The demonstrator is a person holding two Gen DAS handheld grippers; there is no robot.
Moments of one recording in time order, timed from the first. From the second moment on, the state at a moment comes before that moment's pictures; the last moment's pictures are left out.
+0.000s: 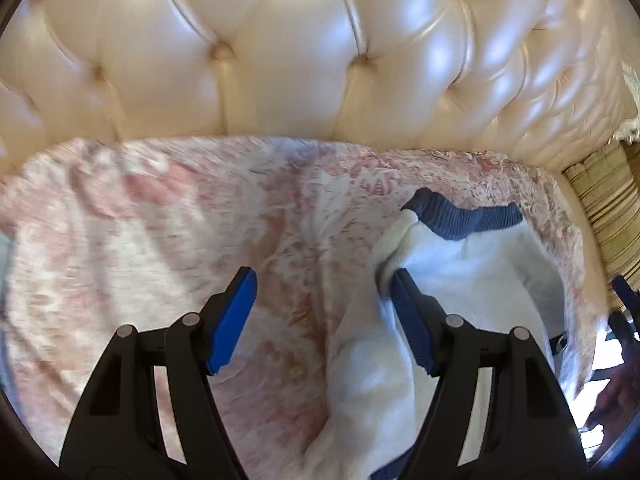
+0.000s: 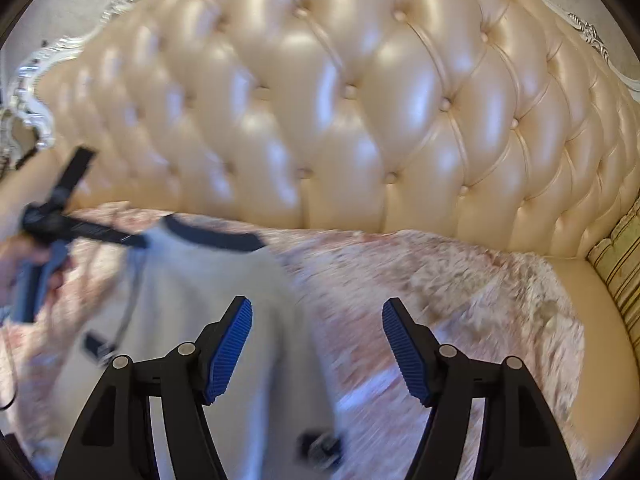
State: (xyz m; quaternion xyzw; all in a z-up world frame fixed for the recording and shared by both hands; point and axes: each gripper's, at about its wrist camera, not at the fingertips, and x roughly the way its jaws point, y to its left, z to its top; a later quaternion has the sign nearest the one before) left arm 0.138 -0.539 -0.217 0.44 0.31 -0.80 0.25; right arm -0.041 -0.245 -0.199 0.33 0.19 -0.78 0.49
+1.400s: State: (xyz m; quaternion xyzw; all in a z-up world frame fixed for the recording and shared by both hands) left arm 0.311 -0.282 -0.257 0.51 0.24 -0.82 0.11; right arm 0.095 -0.046 -0.199 0.39 0.13 -0.78 0.48
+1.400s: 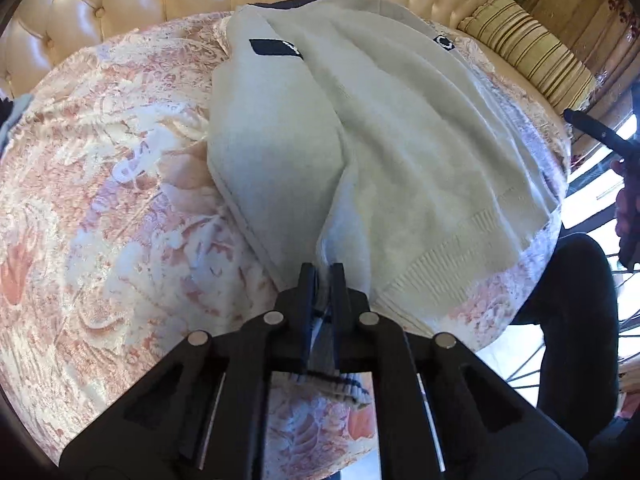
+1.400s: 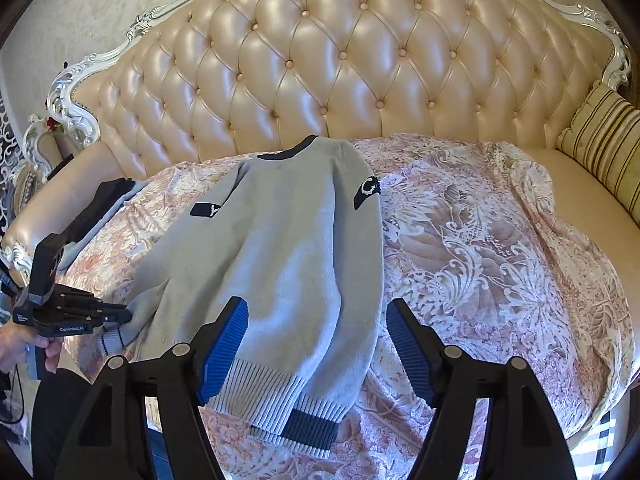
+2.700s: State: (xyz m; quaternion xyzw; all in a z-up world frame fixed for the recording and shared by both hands) left arm 0.406 -0.558 -0.238 0.50 0.28 -0.74 0.35; right arm -0.001 -0.103 -0.192 0.42 0.11 -0.79 0.44
